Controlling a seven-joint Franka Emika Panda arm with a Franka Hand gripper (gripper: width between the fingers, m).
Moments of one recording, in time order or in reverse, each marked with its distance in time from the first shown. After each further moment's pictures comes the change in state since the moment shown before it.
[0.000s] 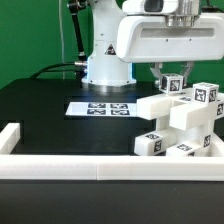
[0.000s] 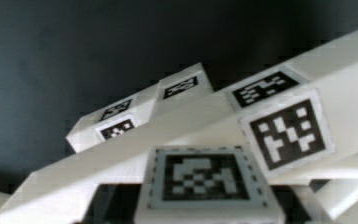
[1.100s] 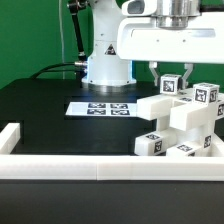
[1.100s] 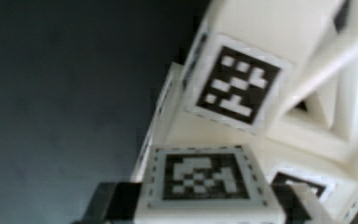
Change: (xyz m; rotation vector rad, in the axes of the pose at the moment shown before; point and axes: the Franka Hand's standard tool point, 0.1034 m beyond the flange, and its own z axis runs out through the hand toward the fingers) arm 0.002 0.000 0.001 0.016 0.023 0.870
